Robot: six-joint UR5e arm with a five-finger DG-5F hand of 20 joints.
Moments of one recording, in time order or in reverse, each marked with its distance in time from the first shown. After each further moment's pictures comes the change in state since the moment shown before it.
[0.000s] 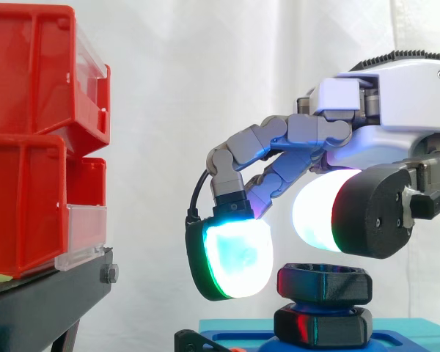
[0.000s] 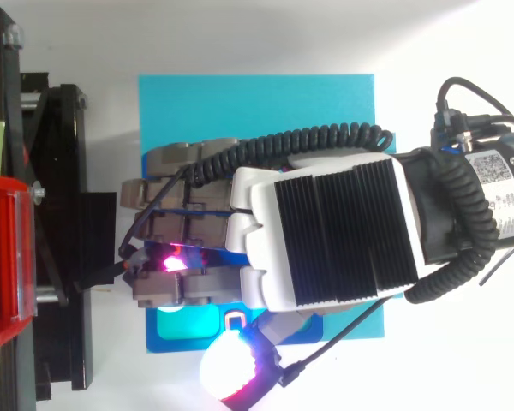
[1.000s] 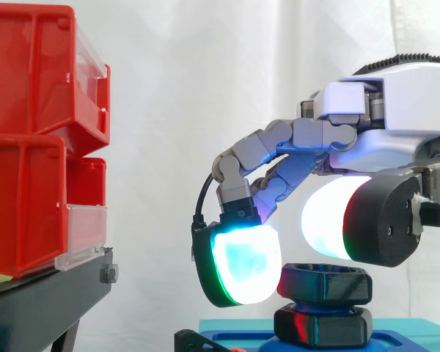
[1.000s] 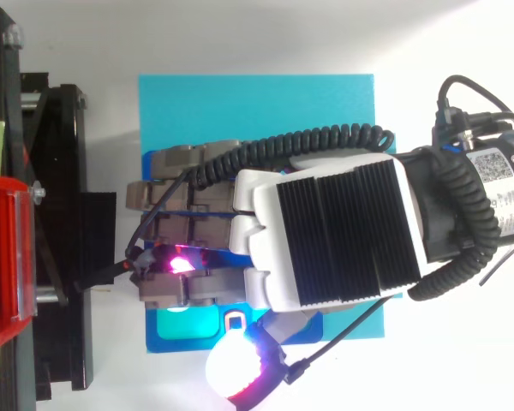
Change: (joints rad) arm -0.007 0.000 0.000 -0.009 -0.024 -0.012
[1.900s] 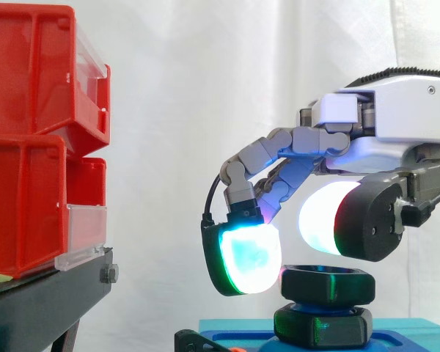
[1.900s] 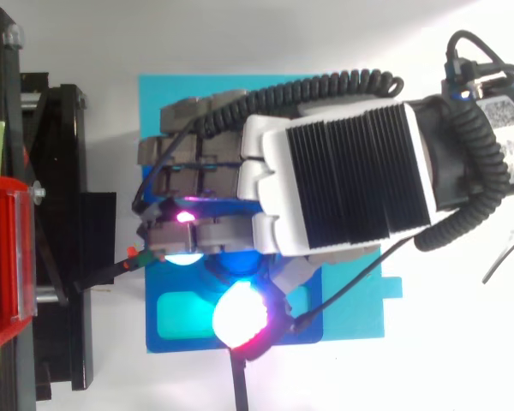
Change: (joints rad) arm -0.053 0.000 0.006 -0.006 -0.050 -0.031
